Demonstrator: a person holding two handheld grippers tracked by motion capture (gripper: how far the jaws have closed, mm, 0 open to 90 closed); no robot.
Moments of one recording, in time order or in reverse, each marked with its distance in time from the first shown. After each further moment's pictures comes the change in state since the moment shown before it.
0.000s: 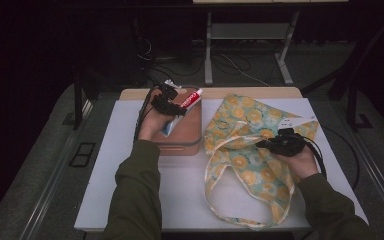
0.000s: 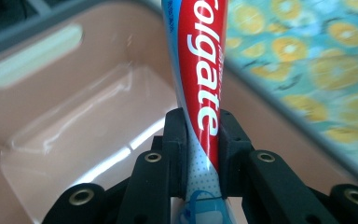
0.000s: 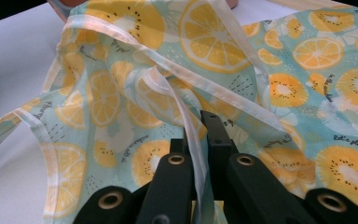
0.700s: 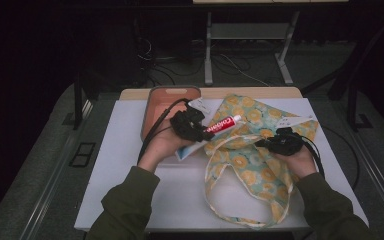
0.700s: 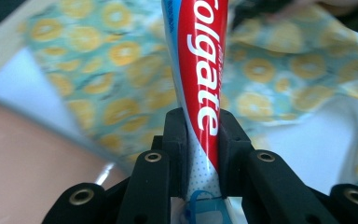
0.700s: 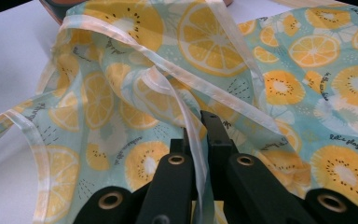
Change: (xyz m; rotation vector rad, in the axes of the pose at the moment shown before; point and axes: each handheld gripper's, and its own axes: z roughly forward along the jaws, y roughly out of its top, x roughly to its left) left arm -0.135 -0.004 -0.039 0.022 -0.243 0.306; right arm -0.001 0.002 0.005 0.009 -0.019 -0.003
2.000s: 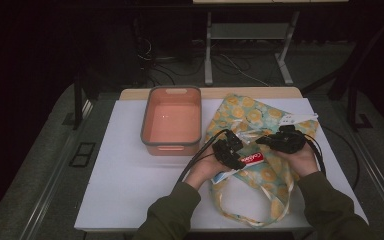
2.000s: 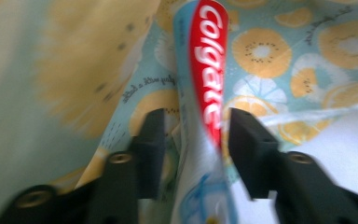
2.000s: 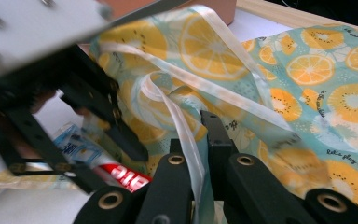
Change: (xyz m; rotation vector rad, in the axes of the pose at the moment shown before) left arm -0.028 -0.008 0.131 0.103 -0.034 -0.047; right arm 0.001 0.006 -0.009 -0.047 0.016 0.007
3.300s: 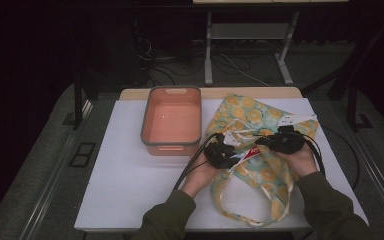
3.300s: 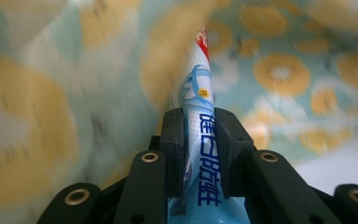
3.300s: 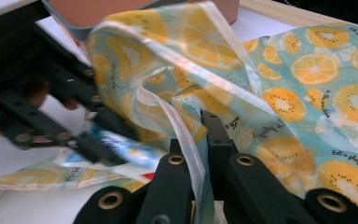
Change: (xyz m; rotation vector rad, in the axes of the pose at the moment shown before) left arm -0.001 -0.010 0.000 -0.170 0.112 -0.046; right arm 0.002 0.000 0.002 0.001 0.003 -0.006
